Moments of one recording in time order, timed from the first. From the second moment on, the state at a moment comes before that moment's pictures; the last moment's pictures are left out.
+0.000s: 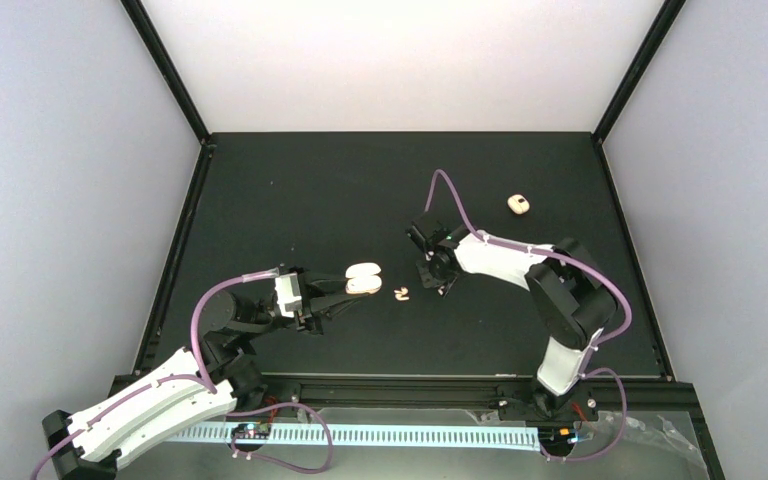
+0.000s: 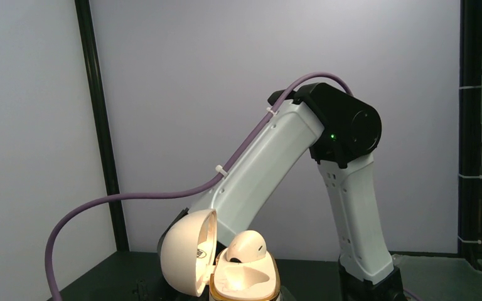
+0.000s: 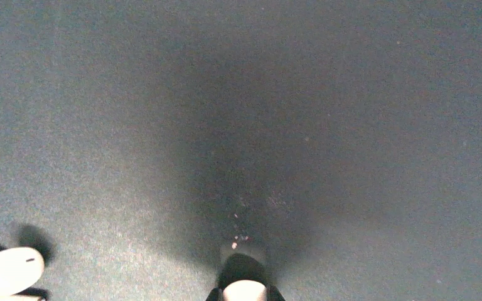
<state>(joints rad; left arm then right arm) -0.88 0.50 0.42 0.44 0.43 -0.06 0.72 1.78 1.08 -0.62 0.16 0.40</state>
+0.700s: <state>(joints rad) -0.88 0.51 0.43 0.43 0.42 -0.06 0.72 1.27 1.12 -0.66 0.17 0.41</state>
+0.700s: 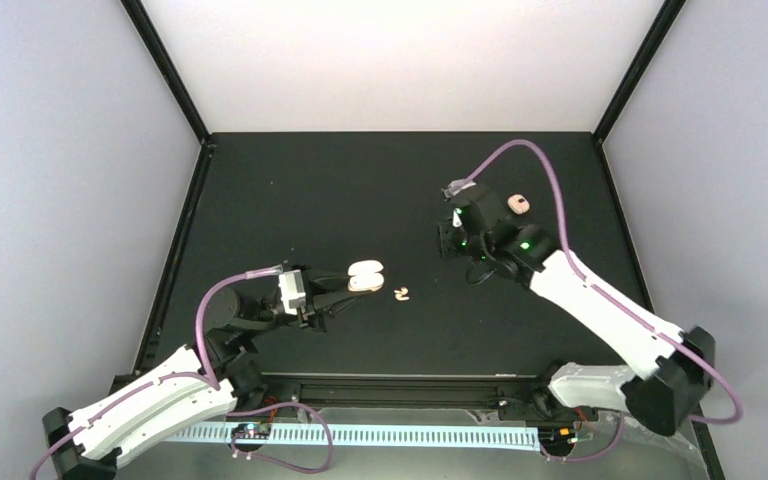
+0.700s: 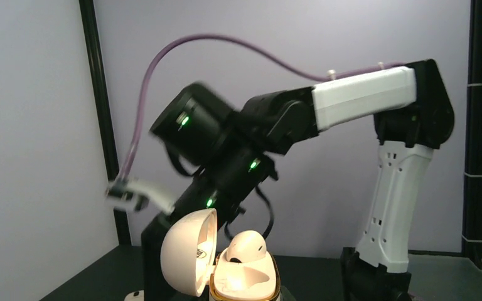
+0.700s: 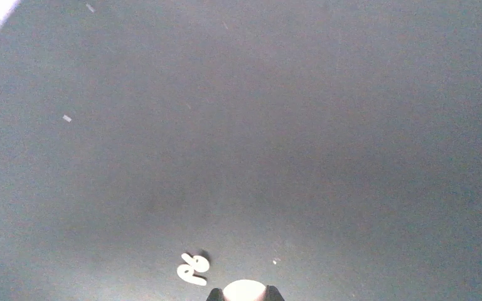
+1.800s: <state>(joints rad) -0.88 1.21 0.83 0.85 0.46 -0.23 0.72 0.67 1.08 -0.10 -0.15 0.35</state>
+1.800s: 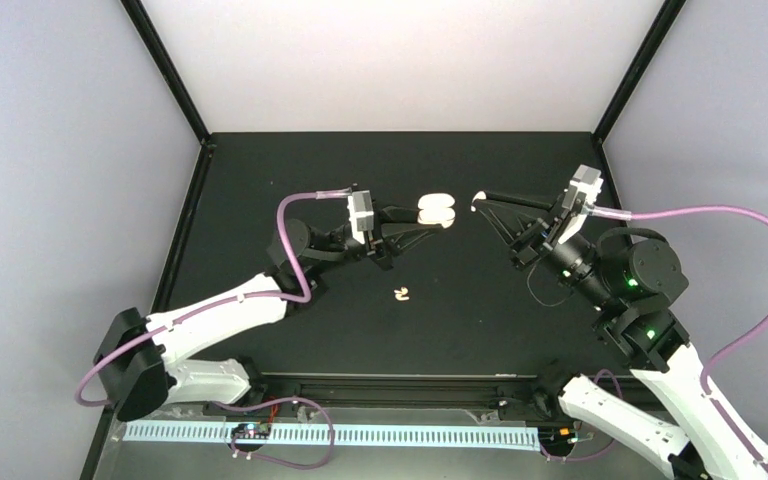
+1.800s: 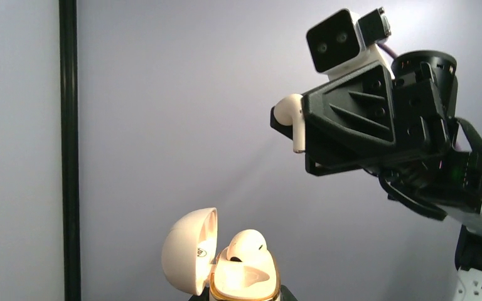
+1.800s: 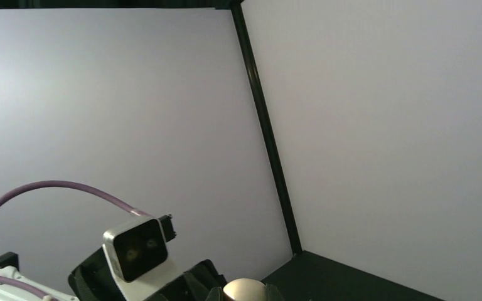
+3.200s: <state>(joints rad) -0.96 1.35 0.94 0.98 0.50 -0.17 0.72 0.69 0.97 0.08 -0.30 0.32</state>
